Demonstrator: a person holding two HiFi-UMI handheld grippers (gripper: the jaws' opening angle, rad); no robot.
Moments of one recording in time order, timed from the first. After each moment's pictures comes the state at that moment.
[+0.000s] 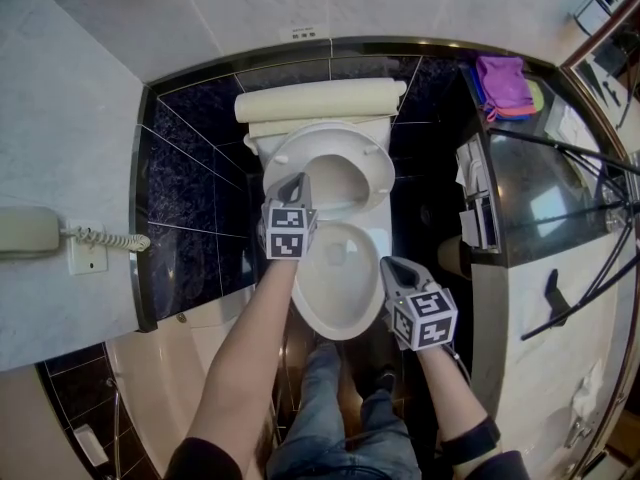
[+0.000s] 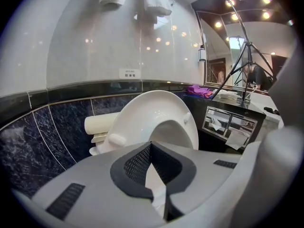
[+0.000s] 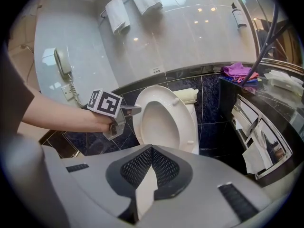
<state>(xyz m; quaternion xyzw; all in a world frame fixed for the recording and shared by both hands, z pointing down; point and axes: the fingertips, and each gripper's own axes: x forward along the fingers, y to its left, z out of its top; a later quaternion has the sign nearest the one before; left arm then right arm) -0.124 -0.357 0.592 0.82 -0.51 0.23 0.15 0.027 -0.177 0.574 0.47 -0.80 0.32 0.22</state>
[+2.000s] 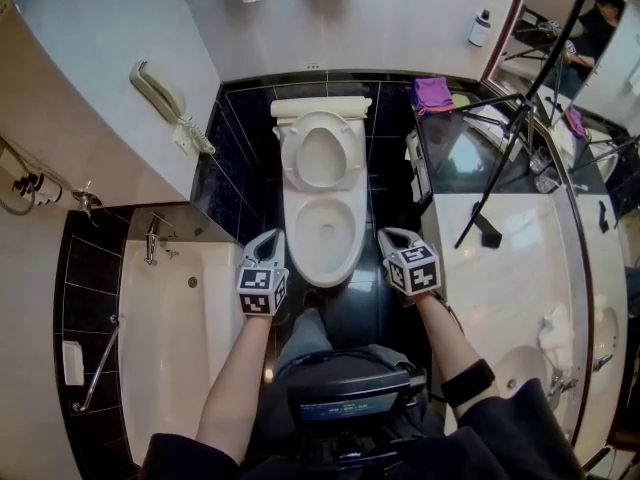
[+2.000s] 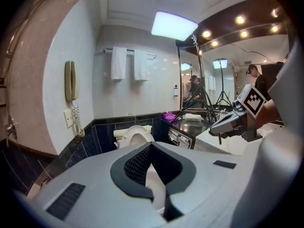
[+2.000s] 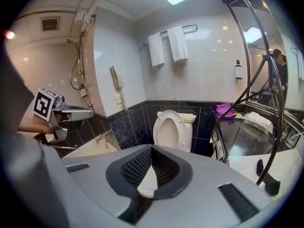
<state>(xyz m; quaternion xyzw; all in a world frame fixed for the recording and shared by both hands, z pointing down) -0.127 0.095 0.338 0.80 -0.57 0.17 0.11 0.111 0.068 0.384 0.43 -0.85 0.20 0.23</state>
